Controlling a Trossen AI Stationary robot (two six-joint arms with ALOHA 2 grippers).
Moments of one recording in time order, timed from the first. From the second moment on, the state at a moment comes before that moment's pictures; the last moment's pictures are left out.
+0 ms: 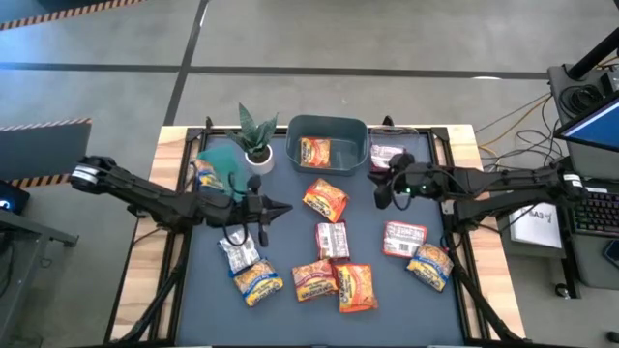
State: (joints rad) left arm -0.24 1.16 0.57 0.45 -0.44 0.00; right arm -0.04 0.93 0.70 -0.27 0.39 0.49
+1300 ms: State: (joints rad) left arm -0.06 1.71 0.76 0.19 -0.46 -0.06; right arm 0.10 0.91 0.55 0.32 0.02 -0.15
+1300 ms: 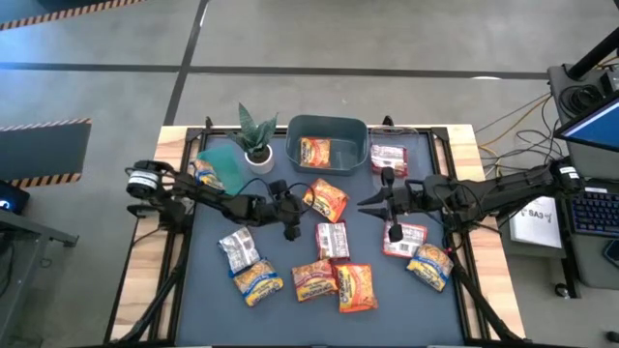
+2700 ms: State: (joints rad) left arm 0.04 1.82 0.74 0.36 -0.34 0.01; right arm 0.05 0.82 0.51 0.29 -0.21 -0.16
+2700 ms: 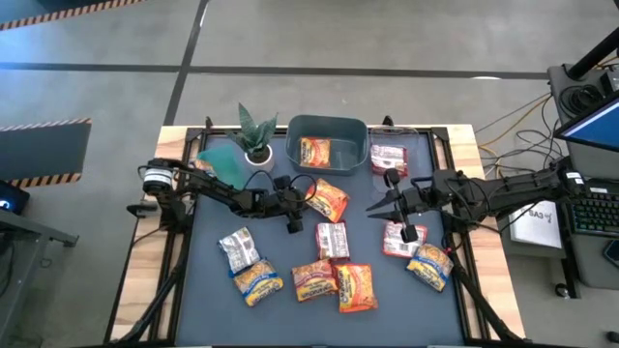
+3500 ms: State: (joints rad) left arm -0.02 1.75 0.74 0.36 -0.34 -0.05; right arm 0.05 0.82 0.50 0.29 -0.18 -0.16
